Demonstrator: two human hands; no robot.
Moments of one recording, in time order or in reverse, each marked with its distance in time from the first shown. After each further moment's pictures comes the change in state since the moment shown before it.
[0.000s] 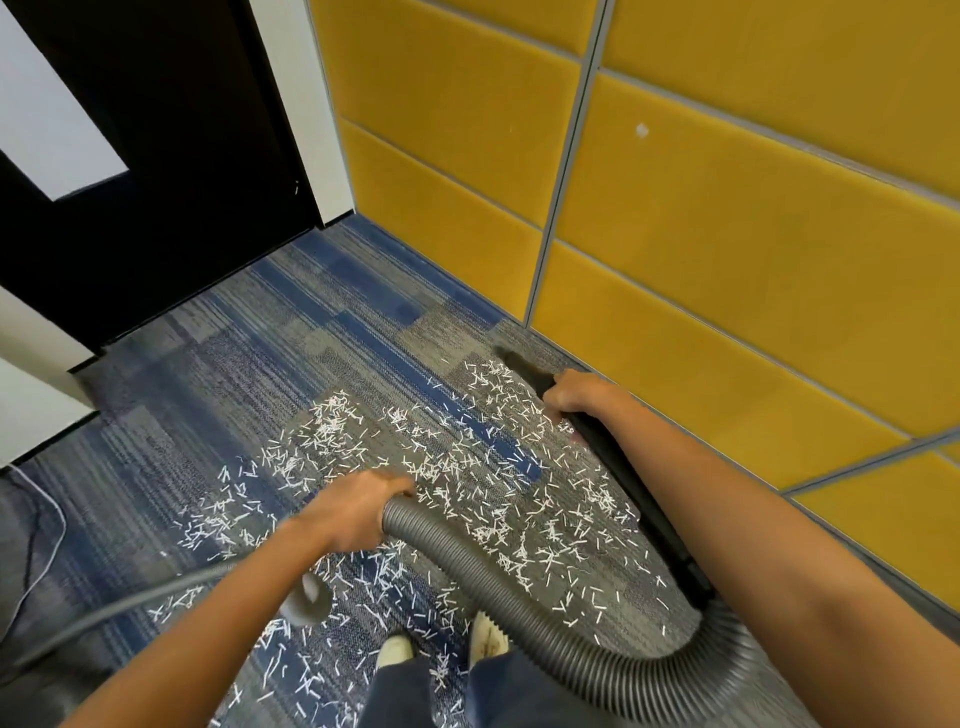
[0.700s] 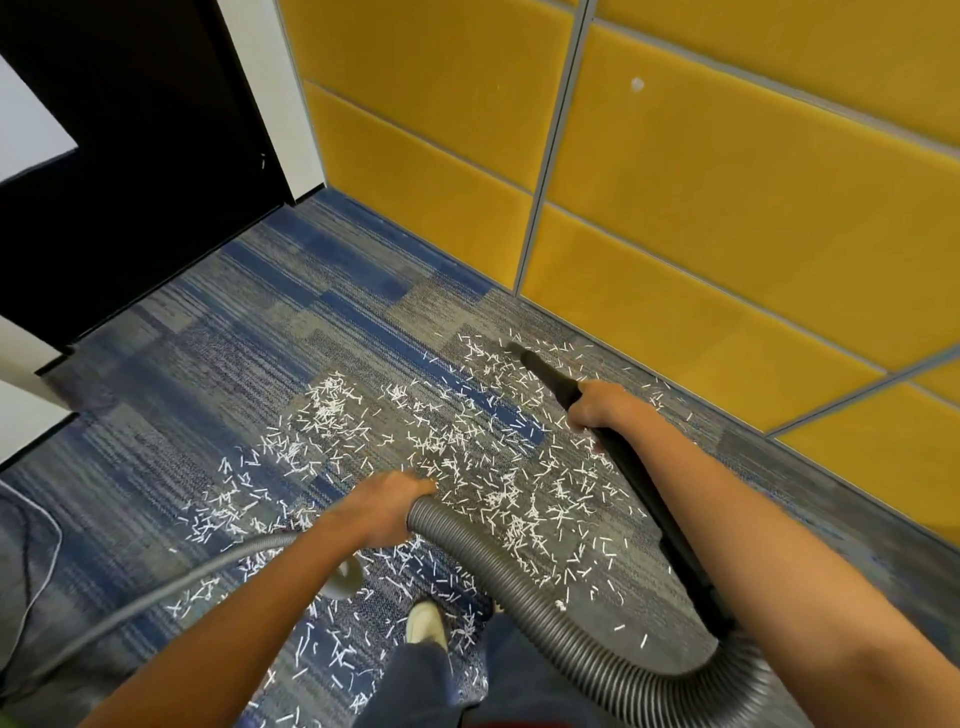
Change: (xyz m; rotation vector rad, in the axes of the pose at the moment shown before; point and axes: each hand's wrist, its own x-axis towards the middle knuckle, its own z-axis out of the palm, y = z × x) left_hand -0.019 -0.045 0.035 -0.016 -0.084 0.116; right_hand -0.023 -0.010 0.074 0.087 0.062 0.147
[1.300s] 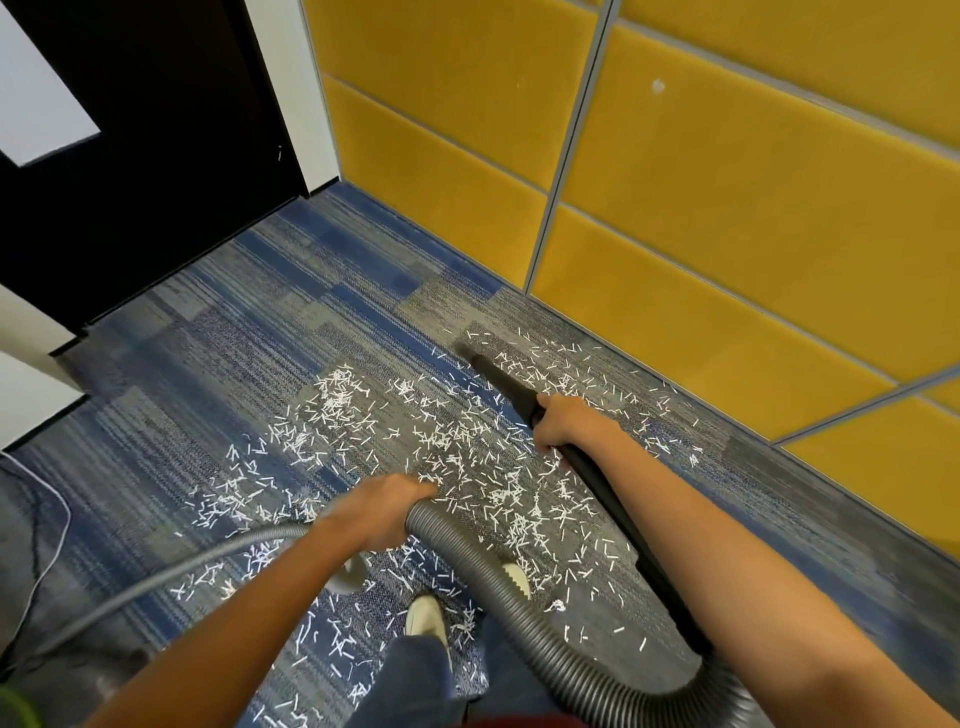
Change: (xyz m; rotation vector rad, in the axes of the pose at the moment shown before) left_hand -0.014 -0.013 0.017 -0.008 0.030 -0.032; right_hand -0.009 -0.031 0.041 -0.108 -0.070 -0.163
